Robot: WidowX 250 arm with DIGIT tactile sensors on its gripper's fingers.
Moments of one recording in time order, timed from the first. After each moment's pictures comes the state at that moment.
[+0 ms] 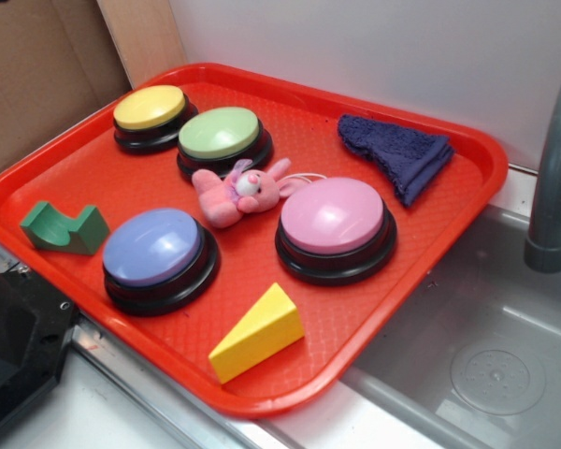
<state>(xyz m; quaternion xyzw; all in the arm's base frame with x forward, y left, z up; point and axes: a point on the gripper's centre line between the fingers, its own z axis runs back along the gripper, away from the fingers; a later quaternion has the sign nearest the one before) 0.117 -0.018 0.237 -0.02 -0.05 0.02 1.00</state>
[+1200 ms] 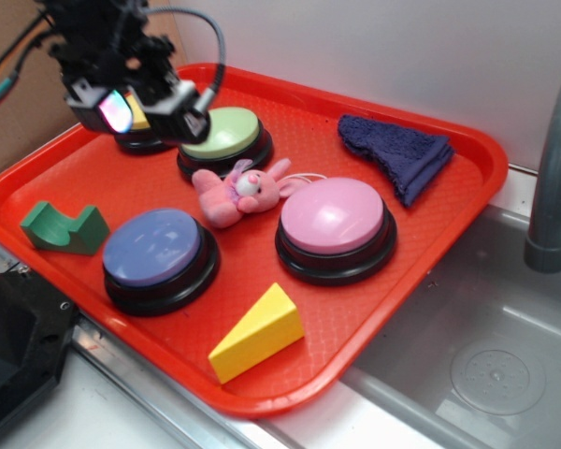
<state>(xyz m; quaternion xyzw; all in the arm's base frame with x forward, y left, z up) 0.192 -0.020 0.097 -0.05 -0.08 0.15 0.98</state>
